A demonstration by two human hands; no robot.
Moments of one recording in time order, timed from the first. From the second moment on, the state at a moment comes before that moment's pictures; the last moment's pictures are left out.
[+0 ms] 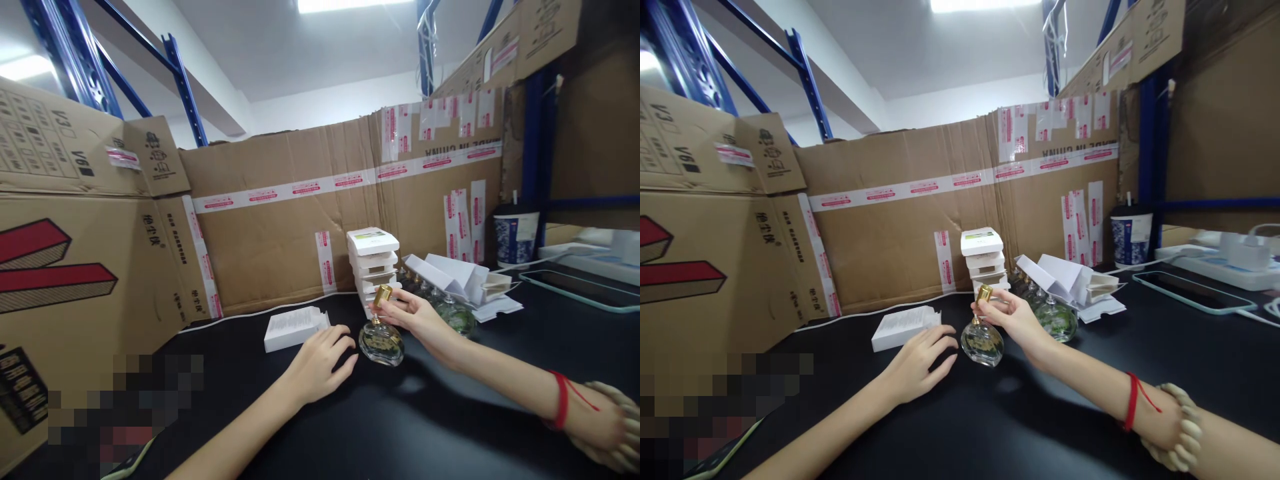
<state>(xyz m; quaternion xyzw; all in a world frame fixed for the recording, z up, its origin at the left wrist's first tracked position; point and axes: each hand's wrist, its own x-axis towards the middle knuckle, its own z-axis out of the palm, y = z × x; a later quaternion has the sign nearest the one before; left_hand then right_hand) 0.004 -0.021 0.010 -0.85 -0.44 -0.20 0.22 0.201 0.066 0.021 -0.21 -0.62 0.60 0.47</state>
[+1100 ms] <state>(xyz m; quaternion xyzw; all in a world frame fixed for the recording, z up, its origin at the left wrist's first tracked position) 0.001 -0.019 0.008 -0.85 -0.44 -0.19 0.22 0.201 0.078 0.011 -0.42 -0.61 0.57 0.35</state>
